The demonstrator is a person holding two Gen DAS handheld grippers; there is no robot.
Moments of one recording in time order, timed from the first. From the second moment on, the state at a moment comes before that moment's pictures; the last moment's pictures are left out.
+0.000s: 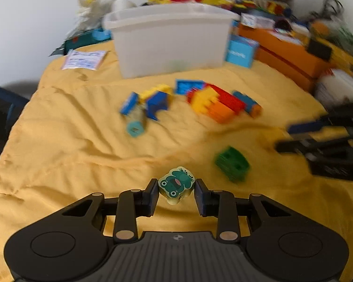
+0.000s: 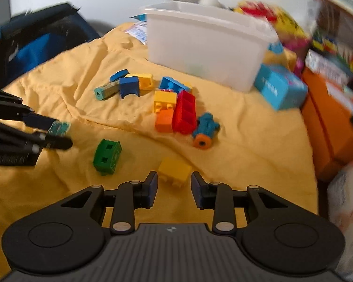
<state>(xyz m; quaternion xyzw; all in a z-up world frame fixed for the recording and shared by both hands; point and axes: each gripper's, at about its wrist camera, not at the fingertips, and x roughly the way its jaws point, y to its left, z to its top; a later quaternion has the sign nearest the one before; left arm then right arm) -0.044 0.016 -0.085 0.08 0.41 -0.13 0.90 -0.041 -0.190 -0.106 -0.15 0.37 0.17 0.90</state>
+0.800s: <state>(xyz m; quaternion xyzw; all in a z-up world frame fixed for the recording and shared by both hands) -0.061 0.006 -0.088 0.08 0.42 -0.12 0.90 -0.002 -0.185 -0.112 -0.30 0.39 0.29 0.82</state>
